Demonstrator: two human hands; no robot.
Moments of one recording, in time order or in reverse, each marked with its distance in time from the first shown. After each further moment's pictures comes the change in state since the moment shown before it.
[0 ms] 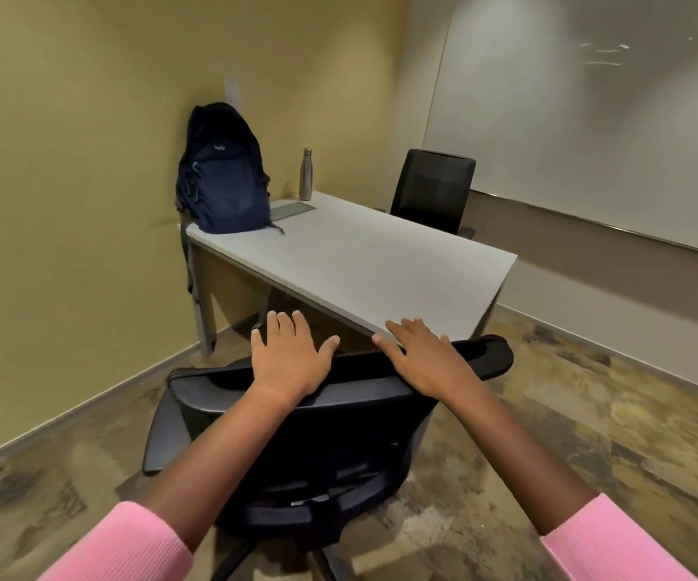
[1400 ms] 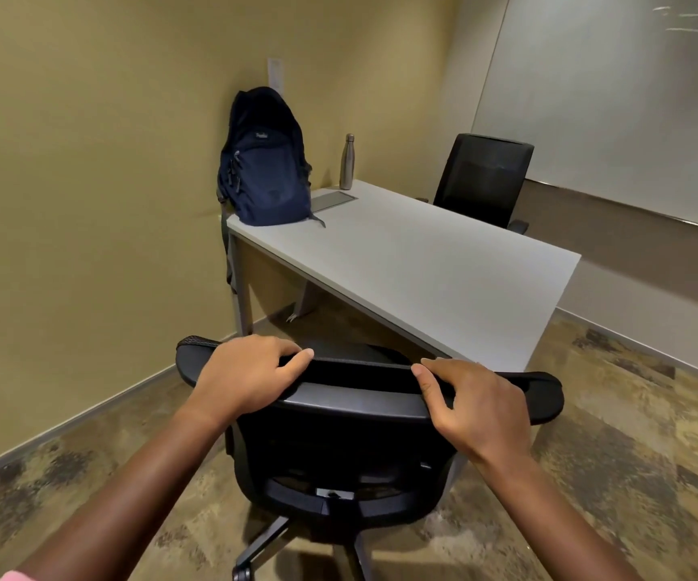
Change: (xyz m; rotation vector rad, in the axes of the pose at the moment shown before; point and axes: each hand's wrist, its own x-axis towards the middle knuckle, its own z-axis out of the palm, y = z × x) left_hand 0.039 -0.113 -0.034 -0.018 0.130 0.243; right_hand 0.023 -0.043 0.031 0.004 0.449 -0.073
